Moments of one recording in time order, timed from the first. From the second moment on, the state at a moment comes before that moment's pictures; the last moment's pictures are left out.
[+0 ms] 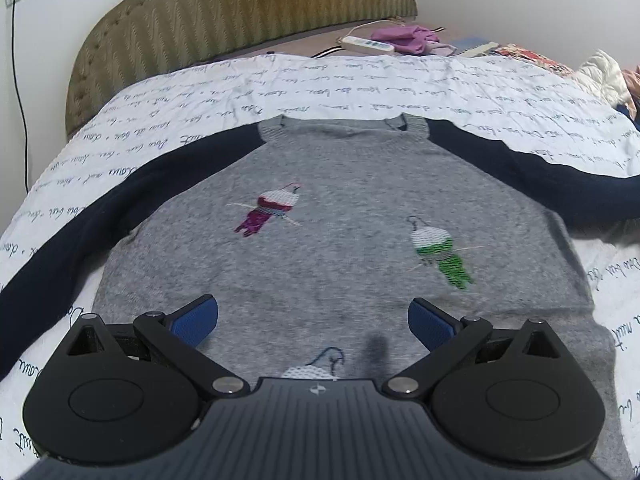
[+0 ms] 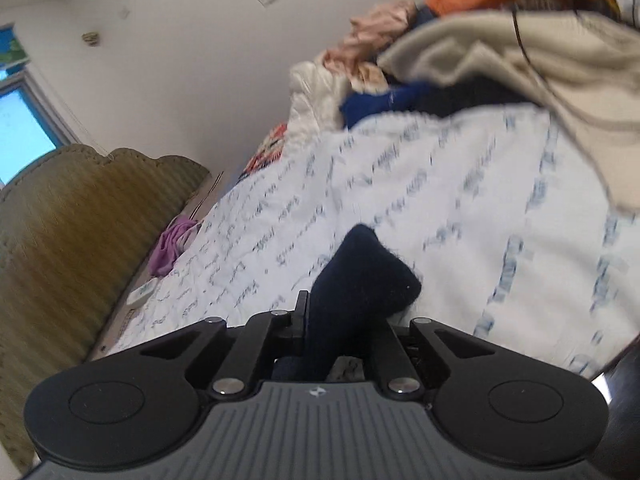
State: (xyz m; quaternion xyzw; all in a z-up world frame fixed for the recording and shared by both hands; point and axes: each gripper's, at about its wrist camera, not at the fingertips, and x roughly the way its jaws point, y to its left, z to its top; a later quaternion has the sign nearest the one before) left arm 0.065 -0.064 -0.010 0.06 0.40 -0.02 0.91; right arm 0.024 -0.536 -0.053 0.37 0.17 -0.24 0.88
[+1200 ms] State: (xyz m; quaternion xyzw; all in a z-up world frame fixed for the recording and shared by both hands) left arm 0.063 0.002 -0.013 0.05 0.40 0.02 0.92; right arm 0.121 -0.222 -0.007 0.01 0.26 0.00 0.97
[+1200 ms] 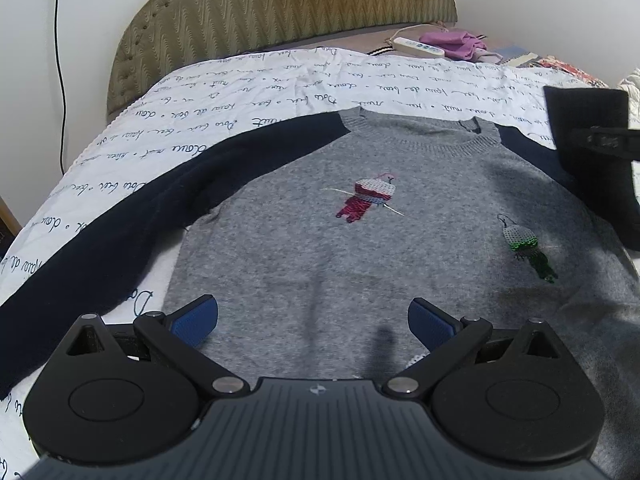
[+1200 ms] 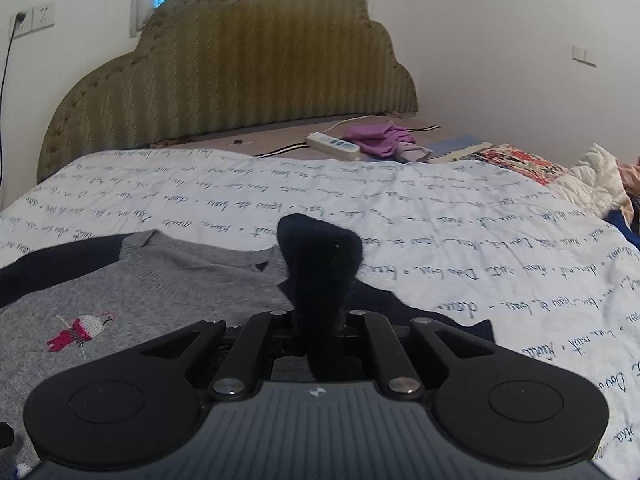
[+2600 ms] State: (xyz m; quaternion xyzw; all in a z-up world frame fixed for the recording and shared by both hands) left arm 0.053 0.060 -0.011 0.02 0.40 0.06 0.92; right arm 0.174 -0.066 -0.027 -0.16 0.26 0.06 0.95
